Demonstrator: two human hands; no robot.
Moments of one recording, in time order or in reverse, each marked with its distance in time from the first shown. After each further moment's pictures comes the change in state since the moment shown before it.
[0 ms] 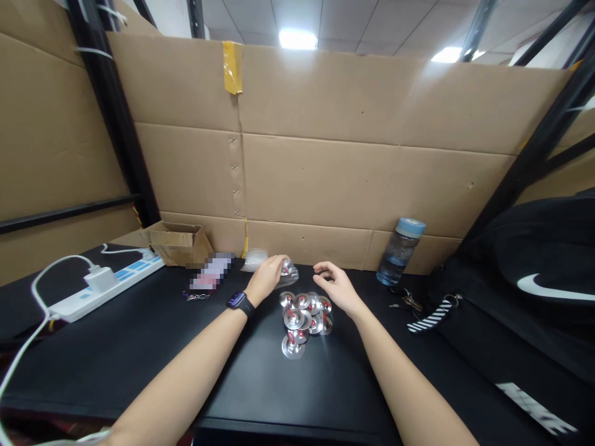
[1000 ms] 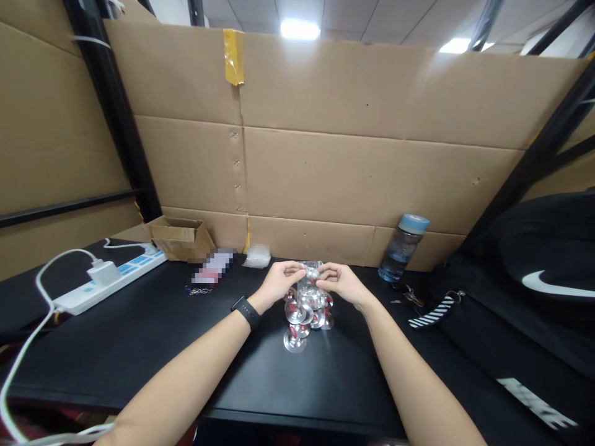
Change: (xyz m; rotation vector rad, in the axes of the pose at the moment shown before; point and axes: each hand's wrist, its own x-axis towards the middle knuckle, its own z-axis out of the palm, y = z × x) left_hand -0.008 0.042 0.016 -0.919 -0.072 -0.394; right_hand -0.002 0.002 -0.017 0.192 -0.235 0.166
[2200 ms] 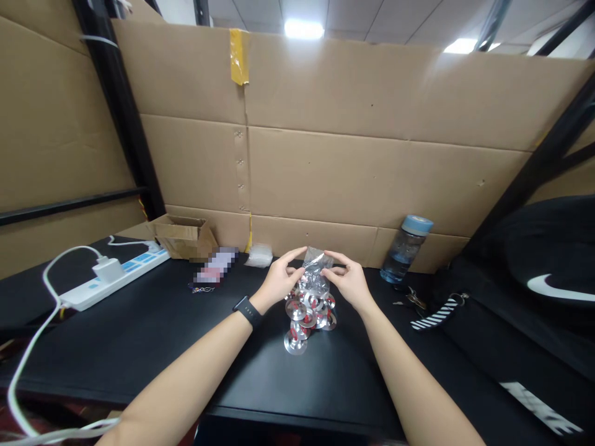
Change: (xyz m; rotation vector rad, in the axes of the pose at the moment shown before) left_hand -0.009 0.023 -0.001 0.167 0.001 0.201; right_hand -0.001 -0.011 0.011 -0.069 0.288 -0.226
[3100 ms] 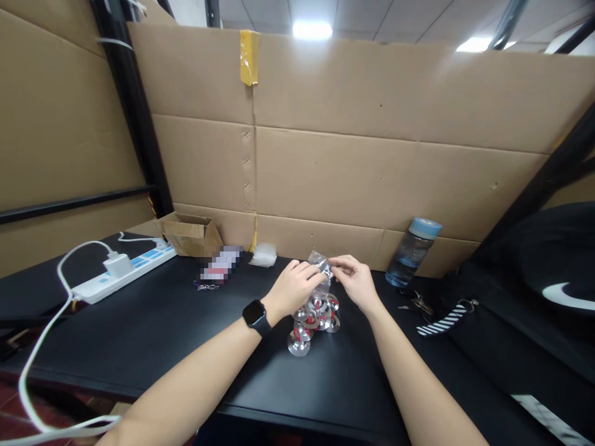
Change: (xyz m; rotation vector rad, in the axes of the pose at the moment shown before) left_hand -0.011 0.026 0.010 1.116 -0.235 0.534; right_hand 0.006 0.008 -0.007 -0.016 0.011 -0.092
